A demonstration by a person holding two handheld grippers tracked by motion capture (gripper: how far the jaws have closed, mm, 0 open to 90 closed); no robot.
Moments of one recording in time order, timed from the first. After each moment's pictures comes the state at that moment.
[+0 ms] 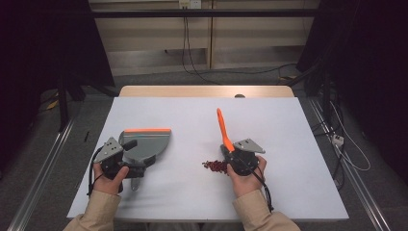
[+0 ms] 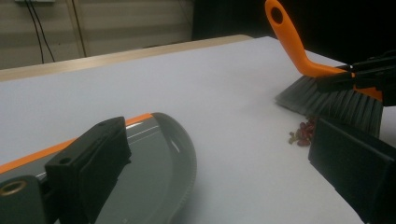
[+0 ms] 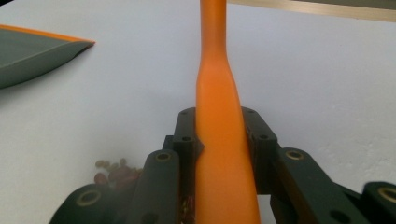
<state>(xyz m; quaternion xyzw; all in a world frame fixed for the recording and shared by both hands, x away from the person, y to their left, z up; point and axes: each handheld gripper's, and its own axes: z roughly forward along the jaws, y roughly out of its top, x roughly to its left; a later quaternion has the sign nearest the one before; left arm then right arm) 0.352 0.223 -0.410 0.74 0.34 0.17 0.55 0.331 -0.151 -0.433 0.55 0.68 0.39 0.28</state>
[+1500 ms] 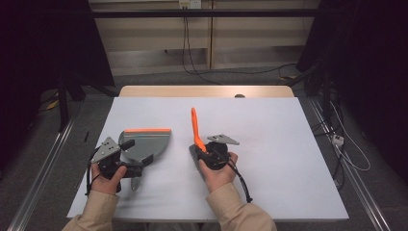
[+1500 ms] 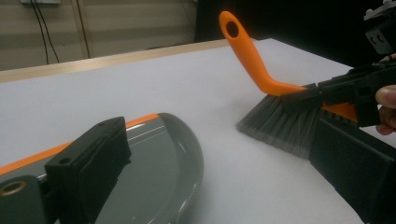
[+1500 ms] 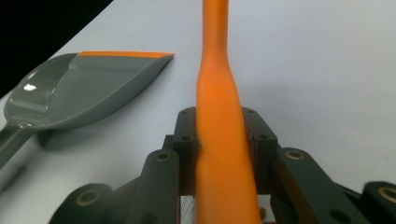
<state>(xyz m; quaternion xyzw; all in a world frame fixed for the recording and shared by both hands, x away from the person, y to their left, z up) 0.353 0.228 -0.410 0.74 0.35 0.17 0.55 0.358 -0.085 -0.437 0.58 0.66 0.45 0.16</state>
